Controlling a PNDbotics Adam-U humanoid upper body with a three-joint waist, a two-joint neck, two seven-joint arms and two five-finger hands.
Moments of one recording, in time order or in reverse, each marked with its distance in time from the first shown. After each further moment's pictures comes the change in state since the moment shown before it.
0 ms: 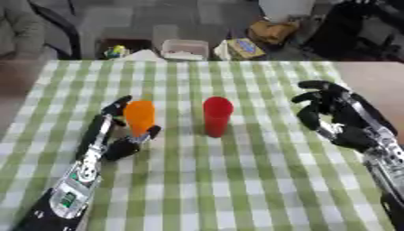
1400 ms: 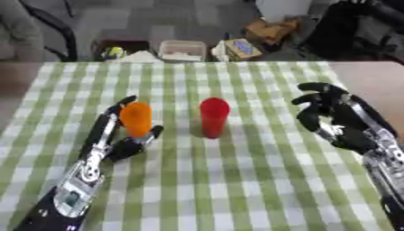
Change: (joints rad) left arm -0.015 -0.012 -0.006 0.022 -0.022 -0.017 -0.011; right arm 0.000 0.000 0.000 0.000 0.000 0.002 0.002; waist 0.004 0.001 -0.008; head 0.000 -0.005
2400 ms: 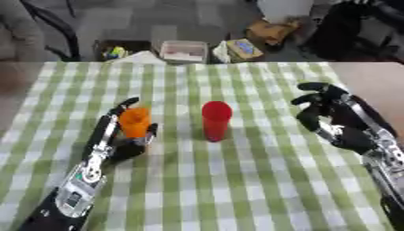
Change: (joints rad) left arm 0.001 -0.006 -0.001 0.010 0.059 -0.043 0.013; right arm -0.001 0.000 0.000 0.000 0.000 0.000 0.001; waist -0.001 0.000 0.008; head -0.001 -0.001
